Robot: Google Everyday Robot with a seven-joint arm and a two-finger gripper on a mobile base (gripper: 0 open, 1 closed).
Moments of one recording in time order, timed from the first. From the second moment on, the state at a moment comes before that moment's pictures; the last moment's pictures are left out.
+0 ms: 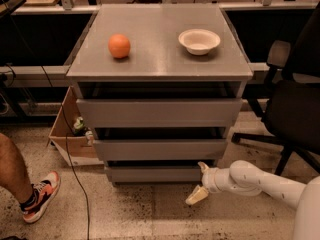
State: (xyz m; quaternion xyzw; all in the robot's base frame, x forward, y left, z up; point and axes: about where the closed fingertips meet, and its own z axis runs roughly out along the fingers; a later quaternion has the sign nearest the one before) arm 0.579 -0.153 0.337 -0.51 0.77 0.19 0.33
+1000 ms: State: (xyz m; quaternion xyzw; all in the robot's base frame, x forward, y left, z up) arm 0.620 -0.144 0.275 -0.48 0.78 0.18 0.37
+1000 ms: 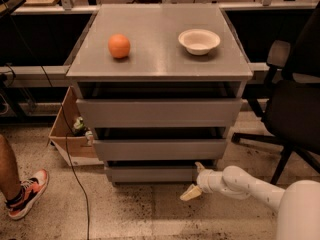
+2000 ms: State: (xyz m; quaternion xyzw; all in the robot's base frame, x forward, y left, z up) arm 0.657 -0.145 0.232 -0.54 0.75 0.13 0.36
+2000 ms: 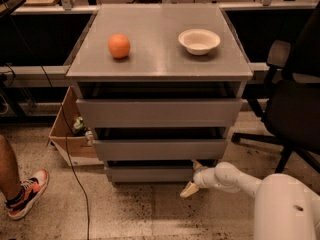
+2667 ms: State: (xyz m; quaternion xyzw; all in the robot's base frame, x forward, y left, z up) arm 0.660 -0.148 0.194 -0.57 0.74 0.14 0.34
